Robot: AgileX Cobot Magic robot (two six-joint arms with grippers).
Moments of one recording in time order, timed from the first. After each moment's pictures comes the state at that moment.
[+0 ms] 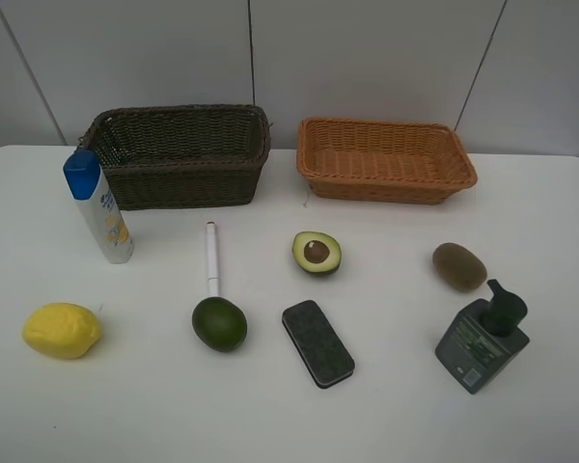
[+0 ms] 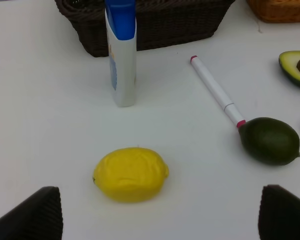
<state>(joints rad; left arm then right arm) -0.18 -0.01 -0.51 -0.04 1.06 0.01 0.01 0.00 -0.51 -0.16 1.06 0.12</state>
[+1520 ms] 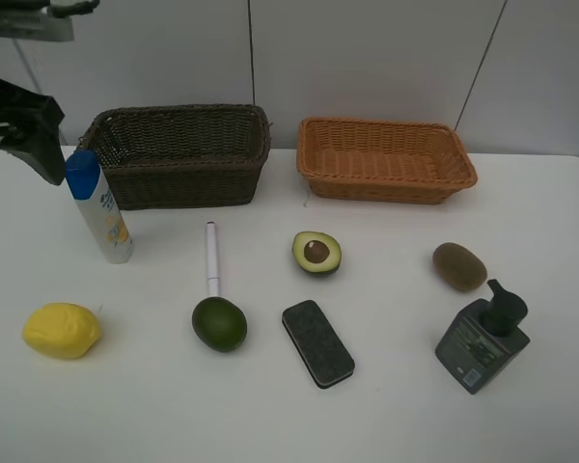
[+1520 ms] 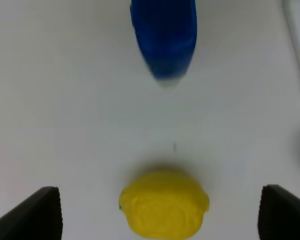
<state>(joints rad) -0.18 1.51 -1.21 0.06 1.04 -0.05 0.01 0.00 -0.51 -0.16 1.06 0.12</state>
